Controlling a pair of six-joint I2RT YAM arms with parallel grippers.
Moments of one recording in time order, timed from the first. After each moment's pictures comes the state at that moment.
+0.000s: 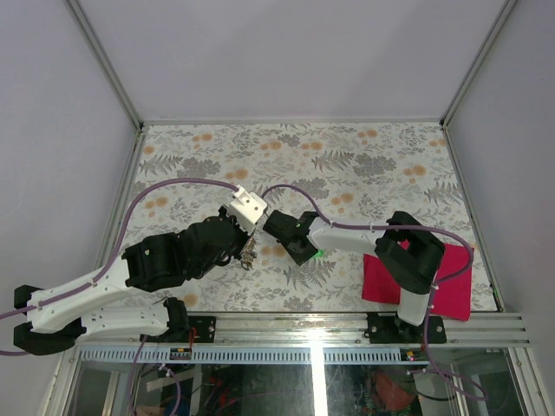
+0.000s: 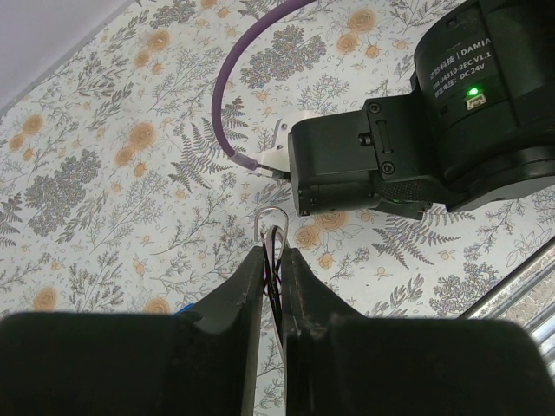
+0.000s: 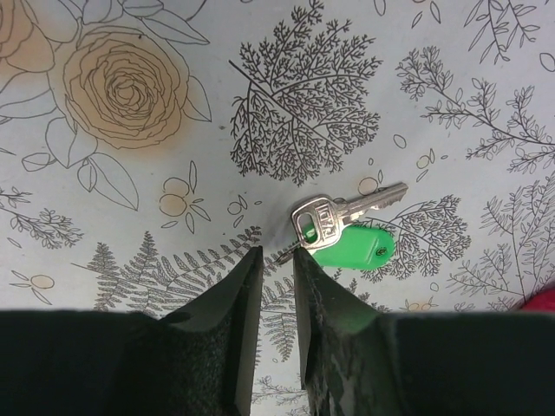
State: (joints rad) left arm -1.21 0.91 1.12 -0.73 -0.54 -0.09; right arm 1.01 1.84 1.17 -0.70 0.28 0.34
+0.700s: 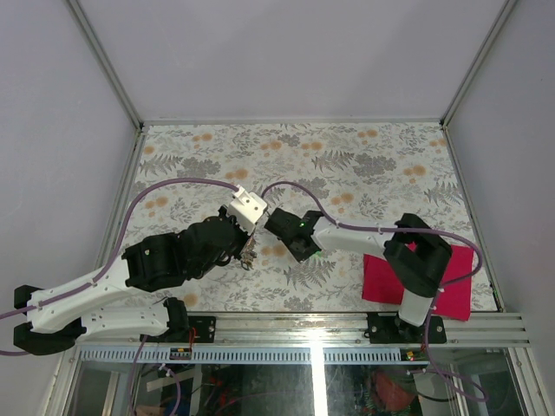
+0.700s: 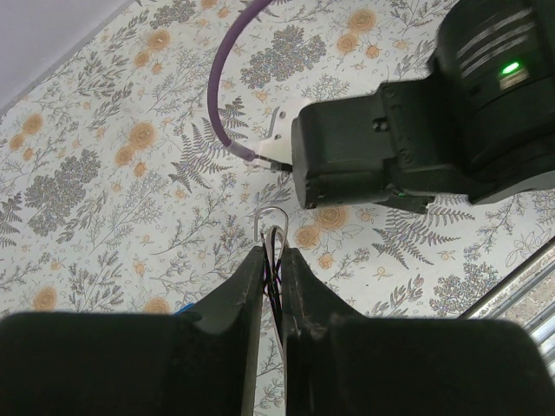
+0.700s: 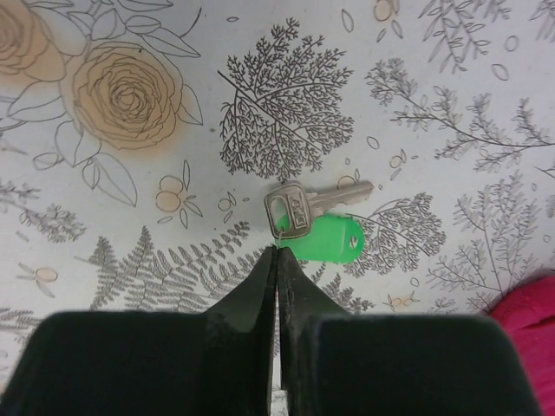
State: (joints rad) left arm -1.21 0.91 1.12 -0.73 -0.54 -0.09; right arm 1.01 1.82 1.18 -0.70 0.31 0.33
